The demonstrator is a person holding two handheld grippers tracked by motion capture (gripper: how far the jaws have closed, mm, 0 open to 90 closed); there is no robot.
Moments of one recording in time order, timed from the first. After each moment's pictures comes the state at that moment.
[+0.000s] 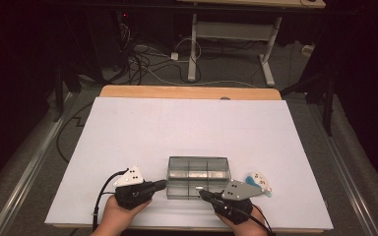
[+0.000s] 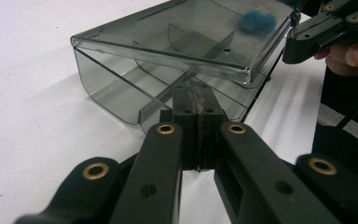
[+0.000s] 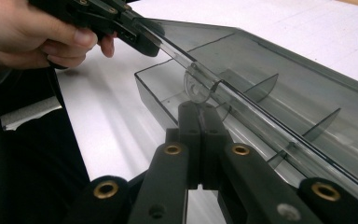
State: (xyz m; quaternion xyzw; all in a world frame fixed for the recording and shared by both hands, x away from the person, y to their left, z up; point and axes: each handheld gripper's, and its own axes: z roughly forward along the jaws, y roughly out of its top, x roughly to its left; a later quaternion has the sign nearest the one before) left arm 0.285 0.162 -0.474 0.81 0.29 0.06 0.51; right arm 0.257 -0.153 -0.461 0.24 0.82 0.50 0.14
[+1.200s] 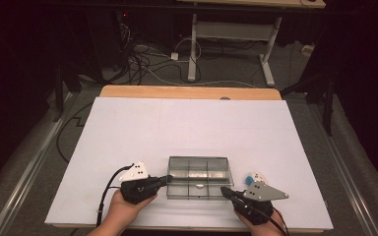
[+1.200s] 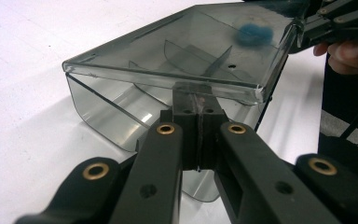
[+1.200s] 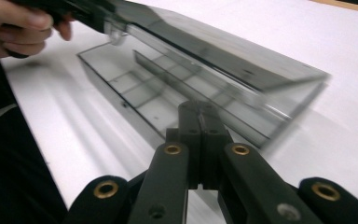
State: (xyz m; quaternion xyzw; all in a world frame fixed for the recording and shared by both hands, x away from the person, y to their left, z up) left arm 0.298 0.153 -0.470 0.81 0.27 0.06 0.52; right arm 0.253 -0.204 -0.462 0.31 0.80 0.48 0.19
